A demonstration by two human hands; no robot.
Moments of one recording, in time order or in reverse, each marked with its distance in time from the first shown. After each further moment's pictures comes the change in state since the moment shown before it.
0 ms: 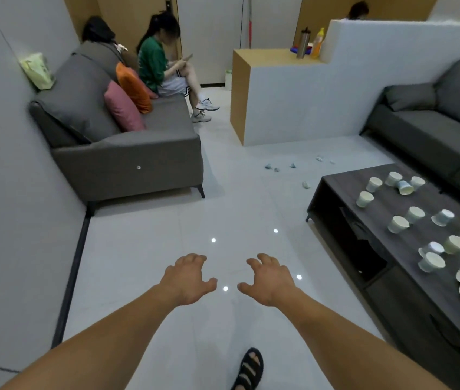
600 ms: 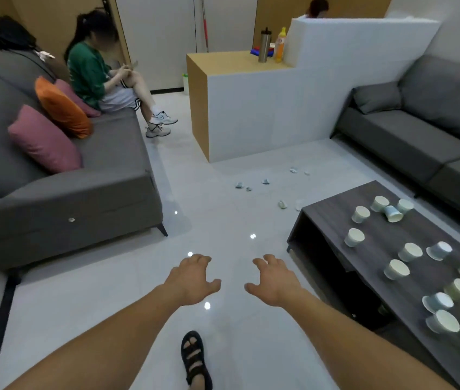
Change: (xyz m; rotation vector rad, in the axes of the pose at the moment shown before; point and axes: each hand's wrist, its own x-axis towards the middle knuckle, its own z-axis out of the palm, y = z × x) left_hand 0.357 0.107 -0.120 0.004 -0.090 0.157; right_hand 0.286 0.152 -0.155 0.106 0.015 0.173
